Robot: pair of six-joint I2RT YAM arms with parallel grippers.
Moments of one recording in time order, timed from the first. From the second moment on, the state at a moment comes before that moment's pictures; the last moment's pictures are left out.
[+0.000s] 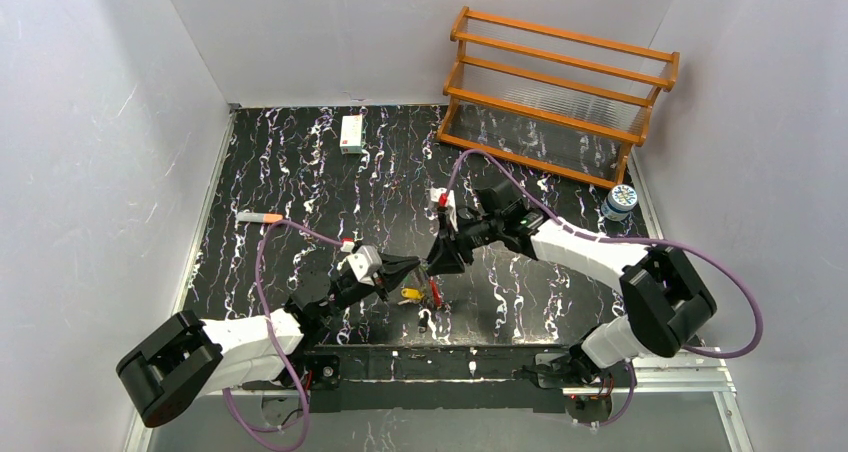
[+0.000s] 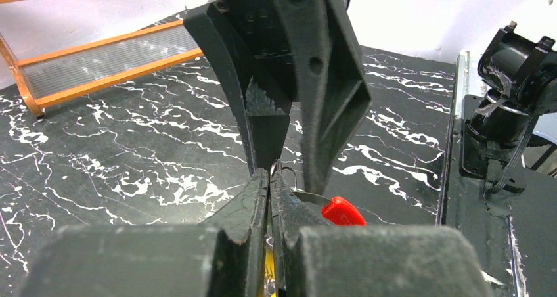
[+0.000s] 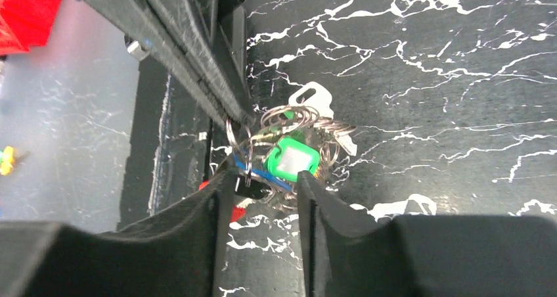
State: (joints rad) left arm -0.84 1.03 0.07 1.11 0.24 -0.04; right arm 0.72 1.47 0.86 -0.06 -0.97 -0.16
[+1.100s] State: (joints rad) left arm -0.84 1.03 0.07 1.12 0.26 -0.04; right arm 0.72 1.39 0.79 0.13 -0.99 -0.16
